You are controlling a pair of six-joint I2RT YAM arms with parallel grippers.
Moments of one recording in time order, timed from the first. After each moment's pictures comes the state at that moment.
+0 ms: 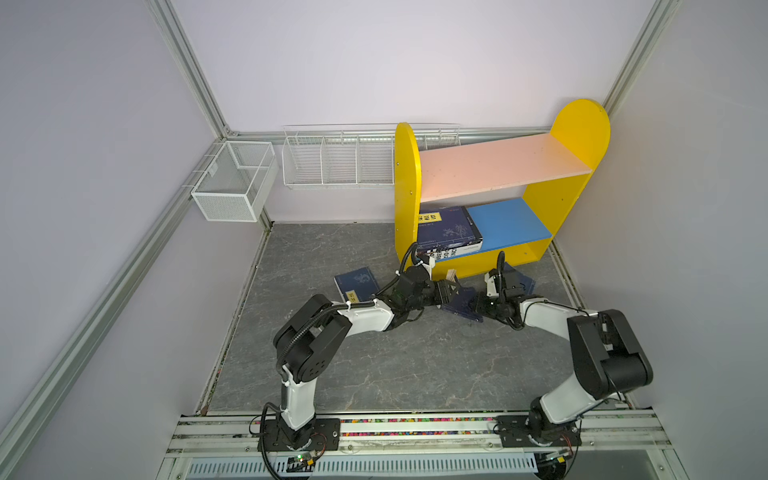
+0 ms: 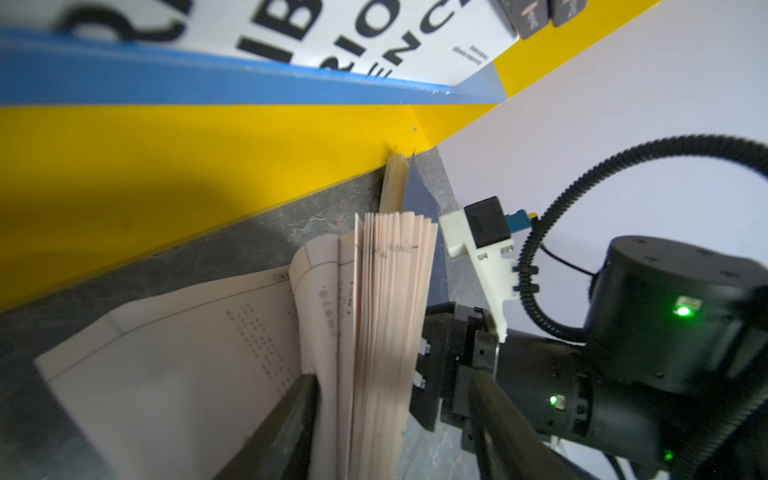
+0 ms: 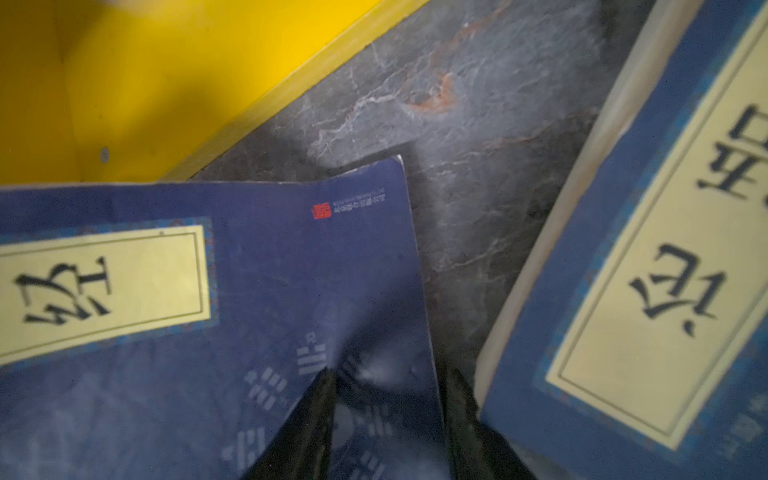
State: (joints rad) left arm -0.86 1.92 1.10 0.48 0.24 -0.86; right arm 0.22 1.61 0.75 -0.12 -0.20 0.46
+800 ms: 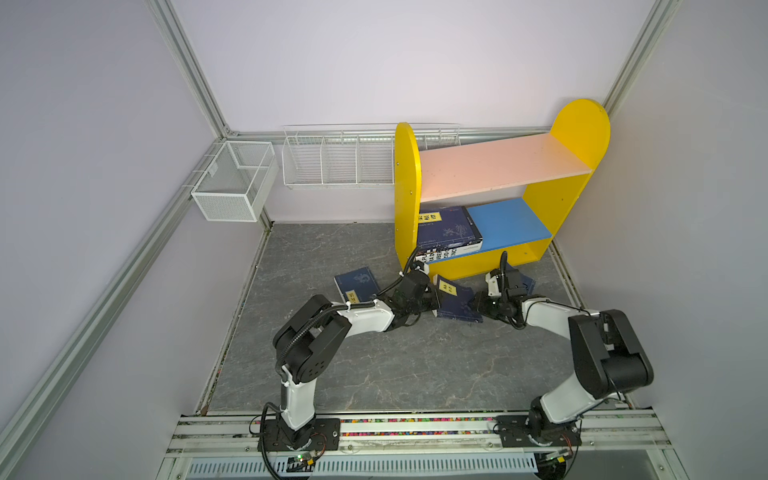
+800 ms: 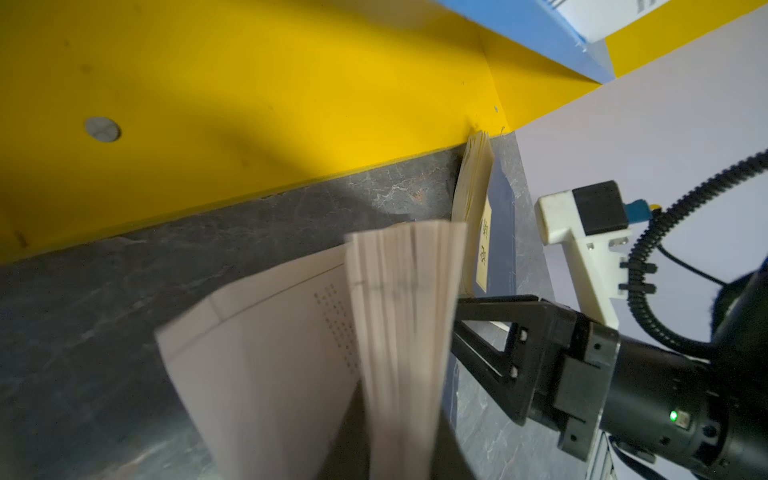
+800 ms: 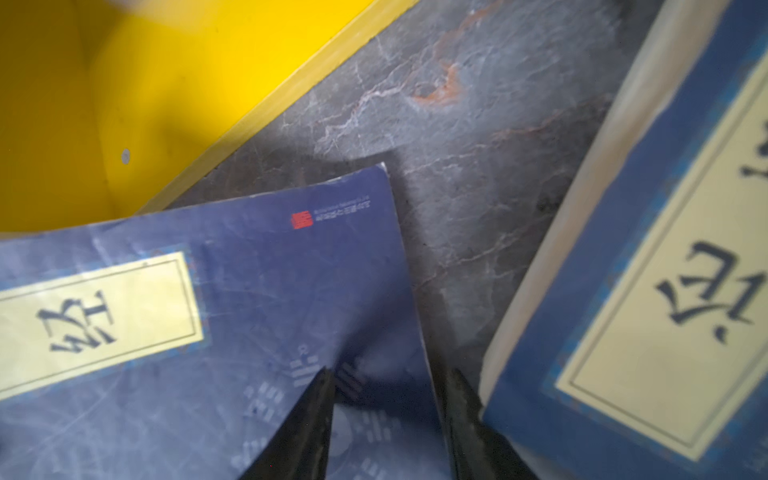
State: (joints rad) left arm -0.87 1.89 1.09 0.26 0.11 -0.83; right arm 0.18 1.60 0.75 -0.13 -0.28 0.47
